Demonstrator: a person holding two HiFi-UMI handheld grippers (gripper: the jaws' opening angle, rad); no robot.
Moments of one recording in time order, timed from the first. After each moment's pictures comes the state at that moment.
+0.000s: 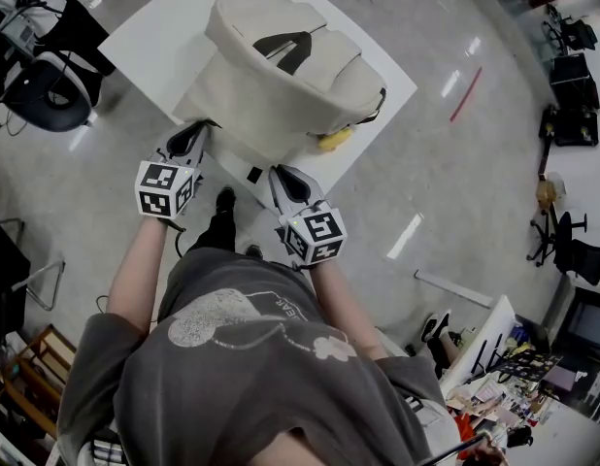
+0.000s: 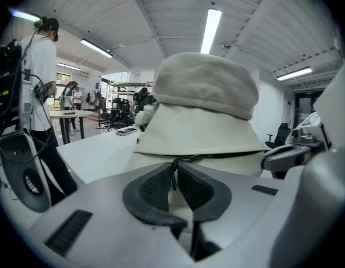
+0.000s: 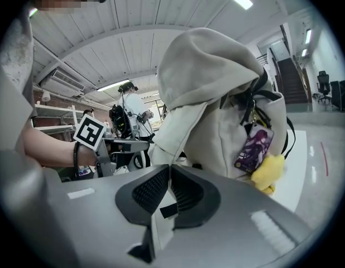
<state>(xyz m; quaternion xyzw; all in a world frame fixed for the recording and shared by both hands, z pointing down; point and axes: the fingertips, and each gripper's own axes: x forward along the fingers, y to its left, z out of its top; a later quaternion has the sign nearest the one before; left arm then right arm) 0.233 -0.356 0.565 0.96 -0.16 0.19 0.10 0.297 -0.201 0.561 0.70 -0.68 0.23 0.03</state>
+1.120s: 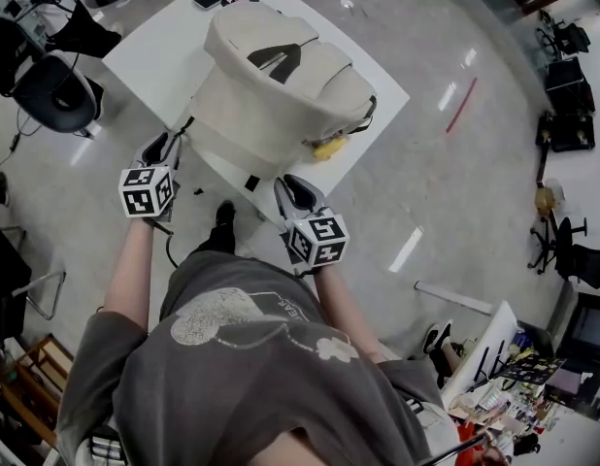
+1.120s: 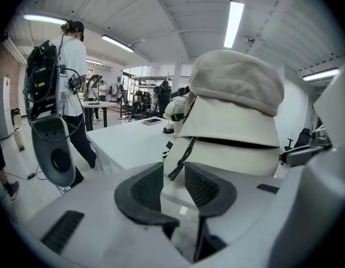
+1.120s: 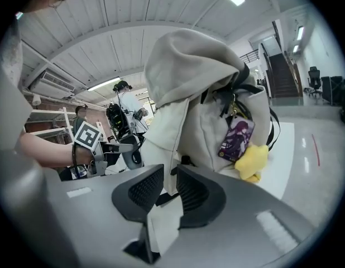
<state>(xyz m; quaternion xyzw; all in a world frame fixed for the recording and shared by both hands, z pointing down) 0.174 -0.398 0.588 0.93 -0.26 0.23 0.15 0.313 -0.176 0.568 0.71 -0.65 0.27 0.03</state>
